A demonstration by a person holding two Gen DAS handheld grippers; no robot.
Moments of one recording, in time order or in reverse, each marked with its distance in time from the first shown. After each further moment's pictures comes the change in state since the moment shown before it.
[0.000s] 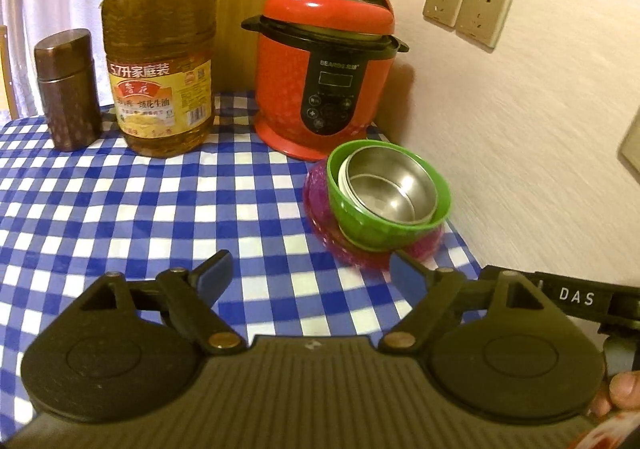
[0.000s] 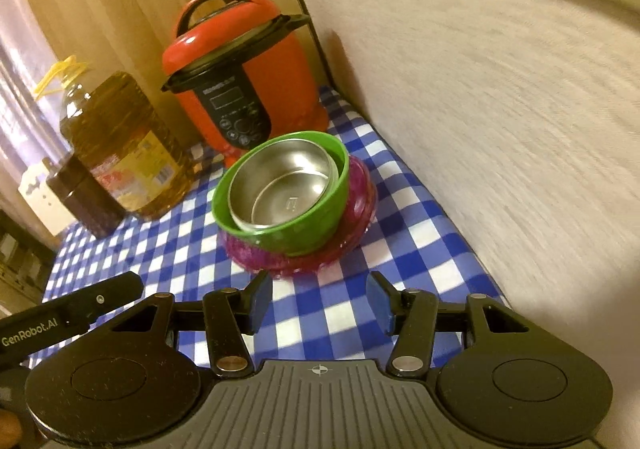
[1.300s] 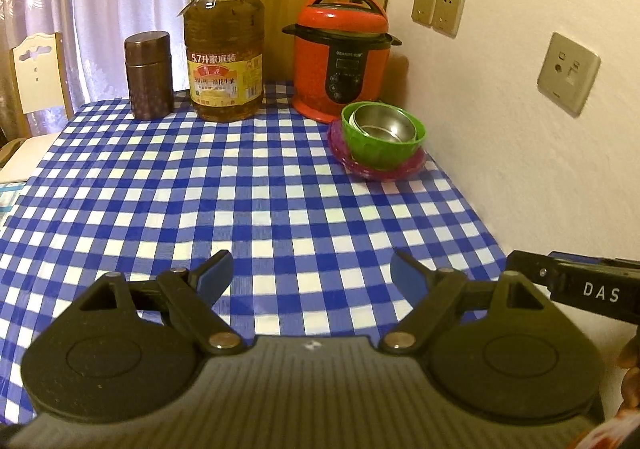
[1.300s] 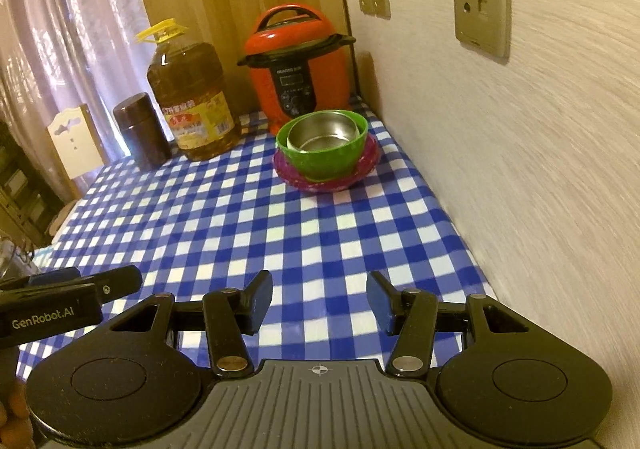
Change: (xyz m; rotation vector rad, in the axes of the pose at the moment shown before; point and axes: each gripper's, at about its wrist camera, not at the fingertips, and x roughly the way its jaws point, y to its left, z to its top) left arm -0.167 -0.018 -0.119 0.008 -0.034 0.105; right arm -0.165 0.048 -0.119 -0.181 -0.044 -0.017
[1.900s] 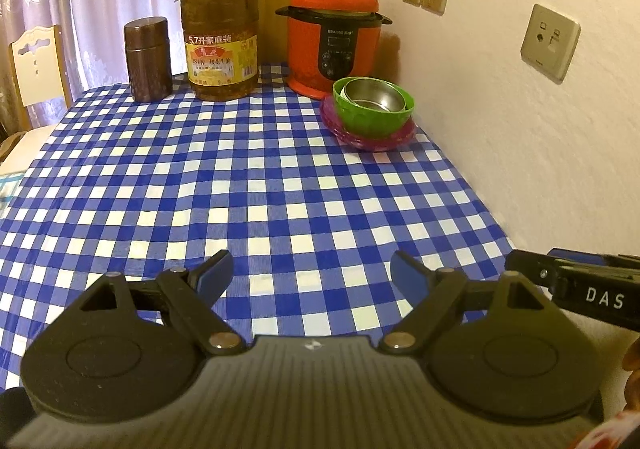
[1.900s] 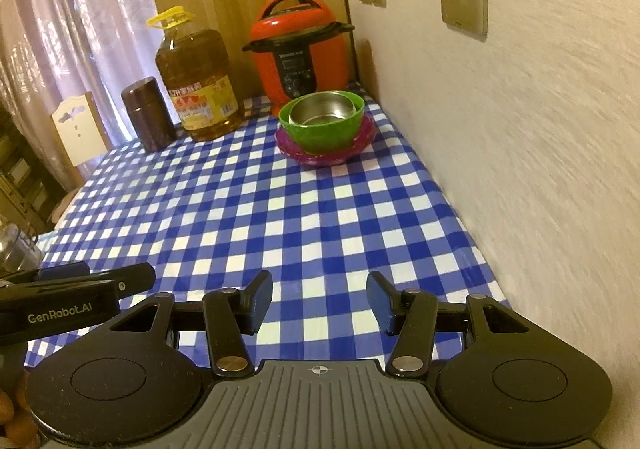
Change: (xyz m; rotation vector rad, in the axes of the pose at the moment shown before) left arm -0.017 -0.009 -0.026 0.019 0.041 -0.003; right arm -0.027 -0.001 -0.032 -0.007 0.026 -0.001
